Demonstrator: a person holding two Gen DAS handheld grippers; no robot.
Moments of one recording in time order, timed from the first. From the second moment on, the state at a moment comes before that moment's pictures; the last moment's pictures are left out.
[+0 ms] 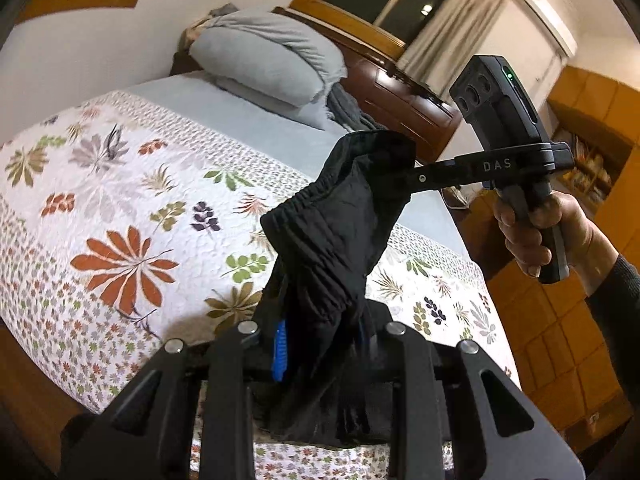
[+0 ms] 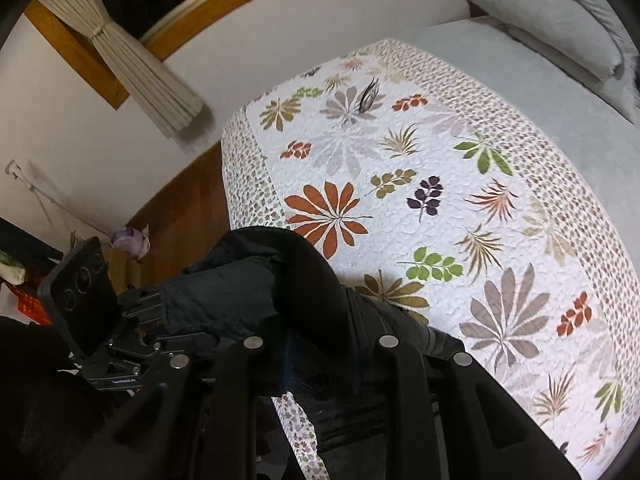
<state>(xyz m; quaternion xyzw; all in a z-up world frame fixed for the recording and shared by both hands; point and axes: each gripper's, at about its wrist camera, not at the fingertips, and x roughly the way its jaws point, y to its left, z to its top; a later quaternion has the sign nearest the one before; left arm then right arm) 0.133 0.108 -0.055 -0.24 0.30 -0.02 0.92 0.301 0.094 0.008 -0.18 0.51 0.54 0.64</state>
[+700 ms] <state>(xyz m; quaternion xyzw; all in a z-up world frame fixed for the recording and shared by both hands) 0.151 0.007 -0.023 -0.19 0.30 -0.07 0.93 0.310 -0.031 0.026 -0.13 0.48 0.54 0.68</state>
